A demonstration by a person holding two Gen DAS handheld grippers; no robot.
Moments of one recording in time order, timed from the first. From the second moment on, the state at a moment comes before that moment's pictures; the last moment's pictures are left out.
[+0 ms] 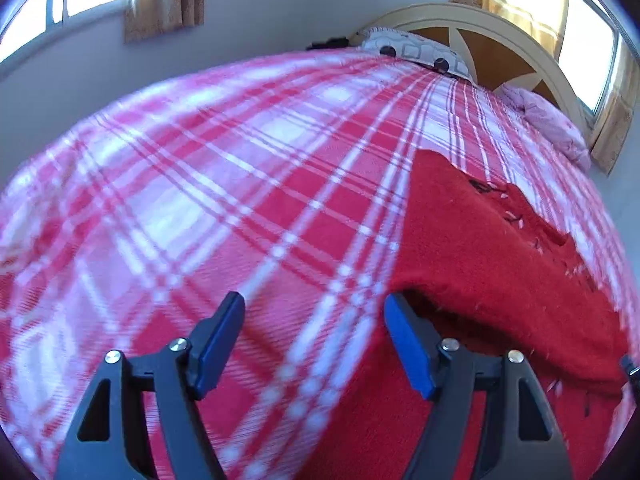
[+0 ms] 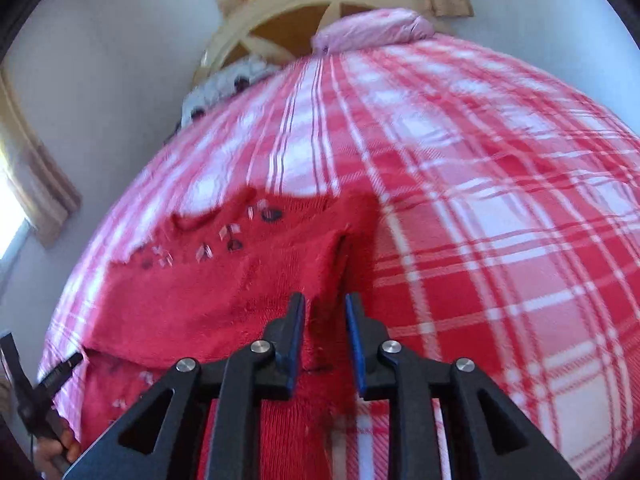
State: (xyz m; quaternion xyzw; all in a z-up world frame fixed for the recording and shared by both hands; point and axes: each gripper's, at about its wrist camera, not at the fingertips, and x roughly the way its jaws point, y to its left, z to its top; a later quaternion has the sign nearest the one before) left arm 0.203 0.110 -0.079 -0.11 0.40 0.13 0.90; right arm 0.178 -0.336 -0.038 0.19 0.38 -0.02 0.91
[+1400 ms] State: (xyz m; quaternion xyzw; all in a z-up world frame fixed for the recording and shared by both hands) left arm 0.281 0.078 -0.040 -0.10 0.38 0.07 0.92; right arm 0.242 -0.295 -0.069 0.07 0.41 0.00 0.91
